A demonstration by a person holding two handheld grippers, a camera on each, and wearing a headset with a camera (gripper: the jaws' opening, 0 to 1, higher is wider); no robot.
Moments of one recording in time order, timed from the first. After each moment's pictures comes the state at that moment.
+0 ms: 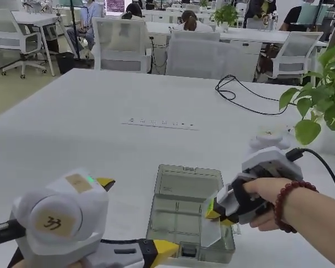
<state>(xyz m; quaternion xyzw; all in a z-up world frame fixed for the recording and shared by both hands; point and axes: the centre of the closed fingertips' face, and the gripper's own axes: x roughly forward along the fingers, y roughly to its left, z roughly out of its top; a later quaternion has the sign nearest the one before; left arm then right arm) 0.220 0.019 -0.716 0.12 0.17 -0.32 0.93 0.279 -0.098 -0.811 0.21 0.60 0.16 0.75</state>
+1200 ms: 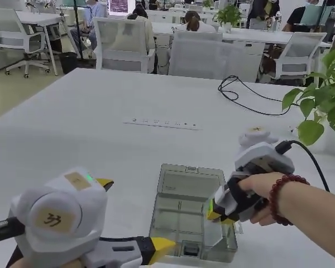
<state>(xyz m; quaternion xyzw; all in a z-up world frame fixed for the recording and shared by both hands) 0.217 0.027 -0.717 0.11 0.18 -0.30 0.93 0.280 -0.096 -0.813 0.12 0.61 0.17 0.76</state>
